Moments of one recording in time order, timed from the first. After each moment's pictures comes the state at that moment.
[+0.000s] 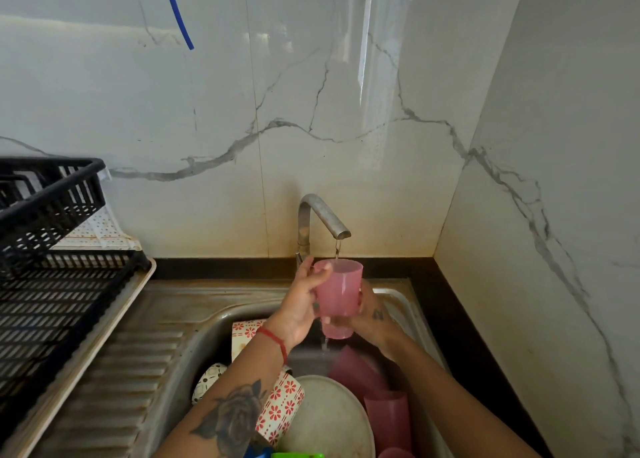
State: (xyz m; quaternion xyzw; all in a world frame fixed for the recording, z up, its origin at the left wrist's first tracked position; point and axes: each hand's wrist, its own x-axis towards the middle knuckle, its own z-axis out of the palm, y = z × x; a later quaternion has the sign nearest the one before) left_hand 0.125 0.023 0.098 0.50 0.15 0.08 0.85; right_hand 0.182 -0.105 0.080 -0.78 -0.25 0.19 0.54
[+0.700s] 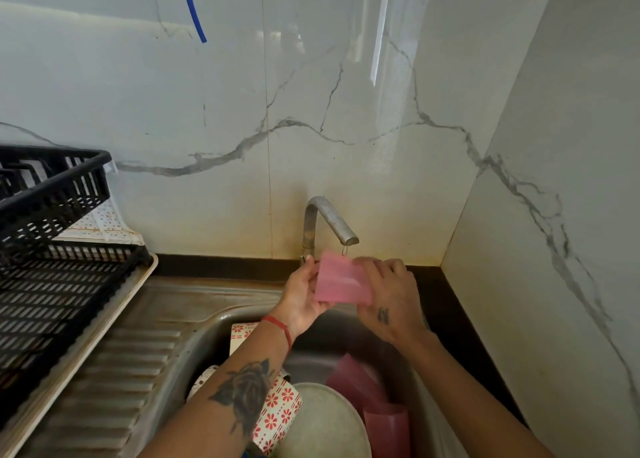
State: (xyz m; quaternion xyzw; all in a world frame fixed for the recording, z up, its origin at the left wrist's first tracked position) left_hand 0.152 0.039 0.094 0.39 0.21 0.08 0.89; right_hand 0.202 -0.112 0.113 -0.88 -0.40 -0.22 0.17
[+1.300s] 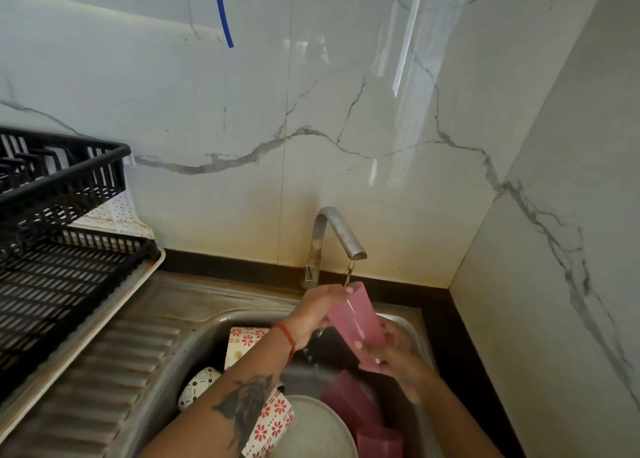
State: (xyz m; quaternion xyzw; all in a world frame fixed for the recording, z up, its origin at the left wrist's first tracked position) left_hand 0.153 0.030 0.090 0.63 0.19 0.04 0.75; right_hand 0.212 -0.138 0.061 -0.72 -0.15 0.31 0.60
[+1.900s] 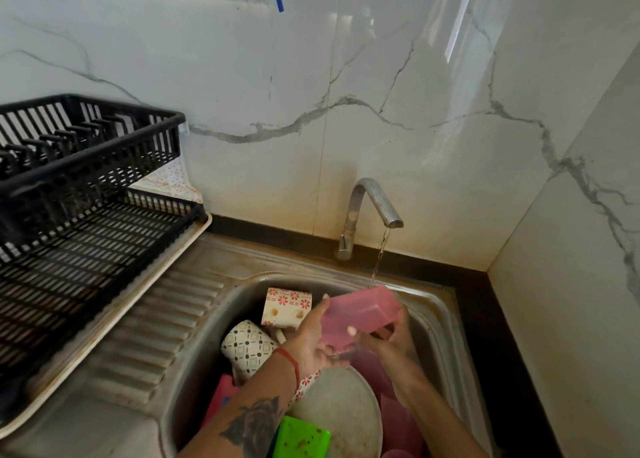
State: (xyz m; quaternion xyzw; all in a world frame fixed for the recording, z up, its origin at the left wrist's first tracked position) left_hand 0.079 0.008 0.039 0.35 0.39 0.01 0.85; right_hand 0.151 -0.118 0.032 -0.69 -0.18 0.25 0.65
